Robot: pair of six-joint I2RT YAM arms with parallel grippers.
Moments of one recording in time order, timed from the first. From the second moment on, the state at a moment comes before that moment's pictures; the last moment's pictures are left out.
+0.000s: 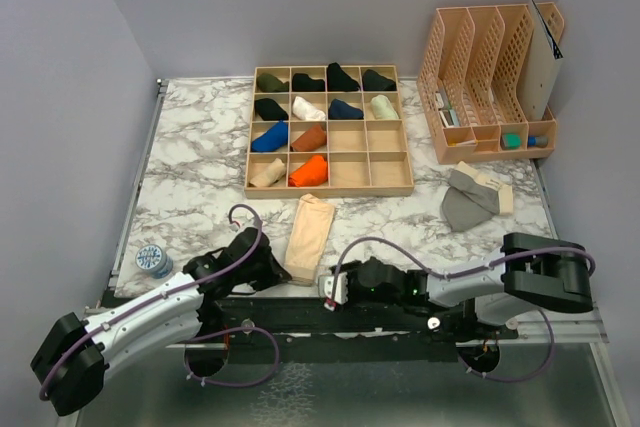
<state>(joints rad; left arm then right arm) -0.80 0.74 0.23 -0.40 0.03 -1.14 1.35 1.42 0.37 0.54 0.10 -0.47</state>
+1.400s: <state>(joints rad) -0.62 0.79 0.30 -0.40 0.33 -1.10 1.45 1.86 0.29 1.28 0.14 -1.28</state>
